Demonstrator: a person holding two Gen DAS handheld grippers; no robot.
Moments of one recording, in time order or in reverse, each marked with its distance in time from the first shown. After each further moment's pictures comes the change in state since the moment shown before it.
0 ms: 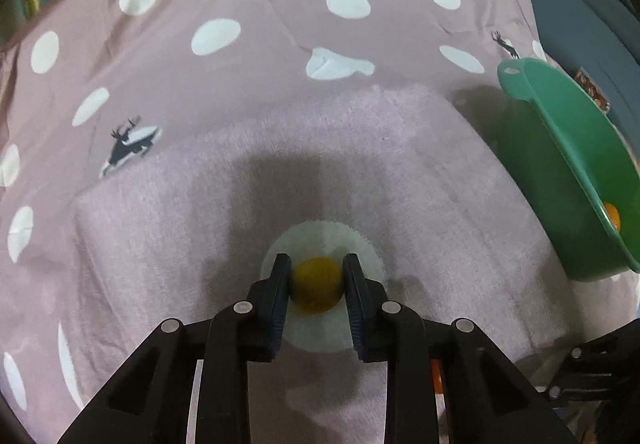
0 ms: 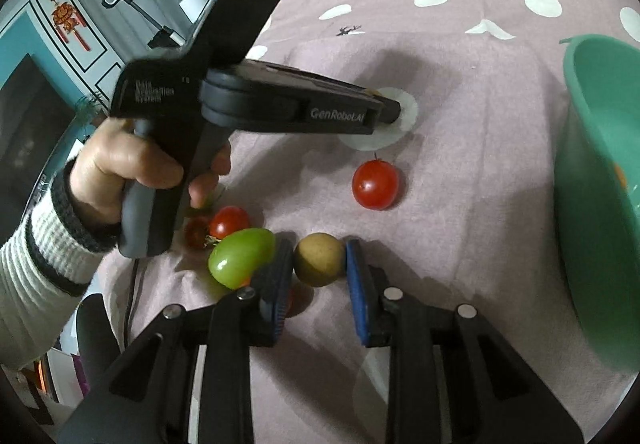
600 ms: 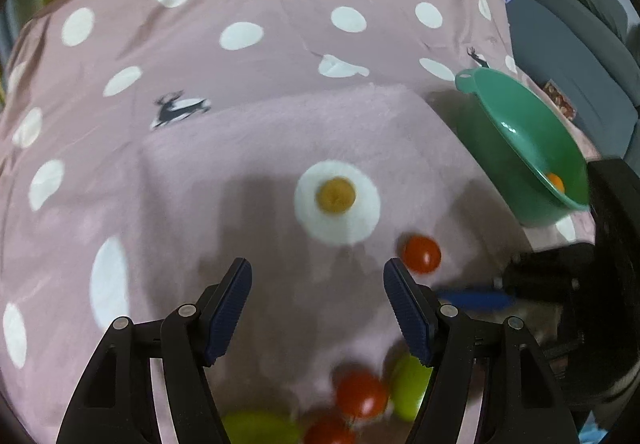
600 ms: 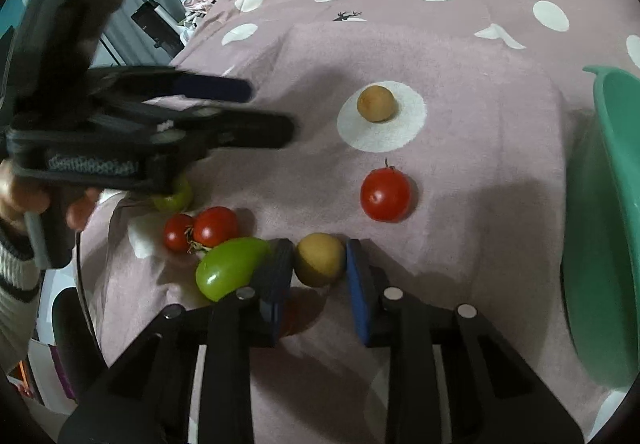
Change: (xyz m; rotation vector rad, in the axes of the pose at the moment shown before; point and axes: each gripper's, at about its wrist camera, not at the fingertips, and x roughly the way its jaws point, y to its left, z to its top) left arm -0.050 0.029 -0.035 -0.036 -0.002 -0.100; right arm 0.020 0.013 0.011 -0.055 0.075 -0.102
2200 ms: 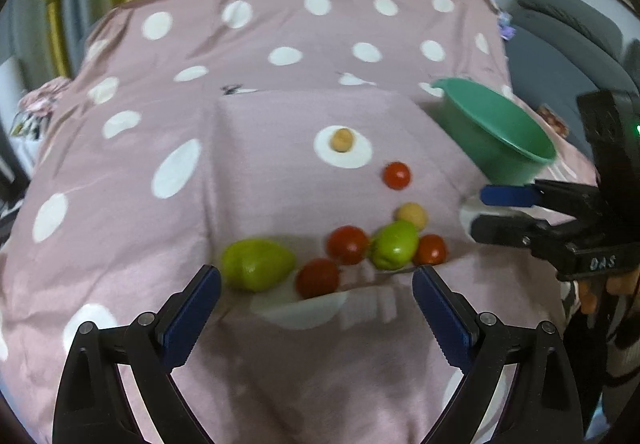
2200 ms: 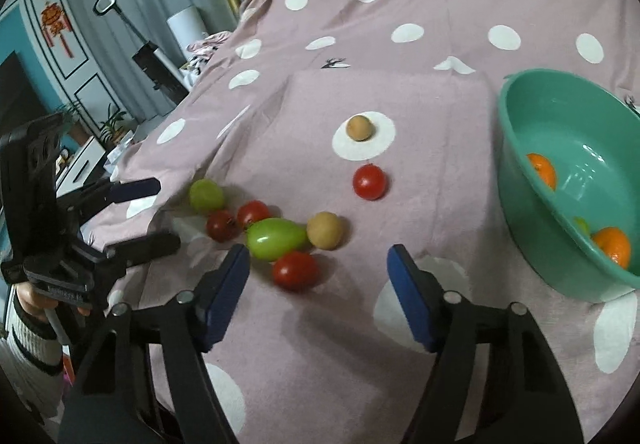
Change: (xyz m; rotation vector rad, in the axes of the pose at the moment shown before) left arm -0.082 -0.021 -0.116 -0.084 -0.188 0.075; right arm -0.064 0.012 -0.036 0.069 -0.173 -0.043
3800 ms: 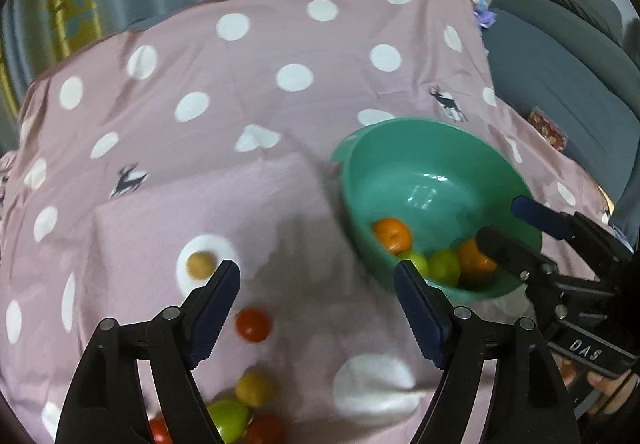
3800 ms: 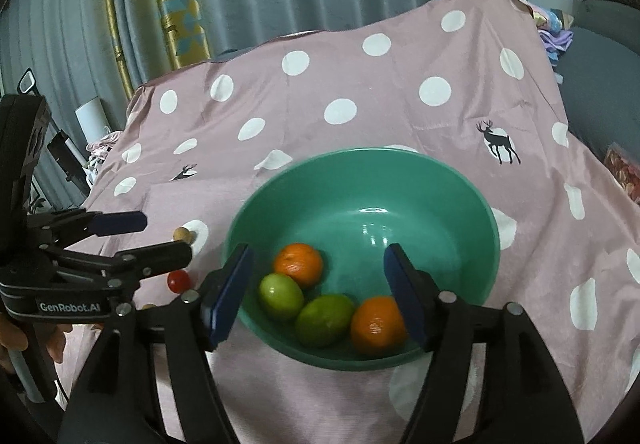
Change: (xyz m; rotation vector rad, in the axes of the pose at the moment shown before) left arm 0.069 -0.128 0.117 0.059 0.024 0.017; right arm -0.085 -0.113 0.014 0.132 -0.296 -0.339
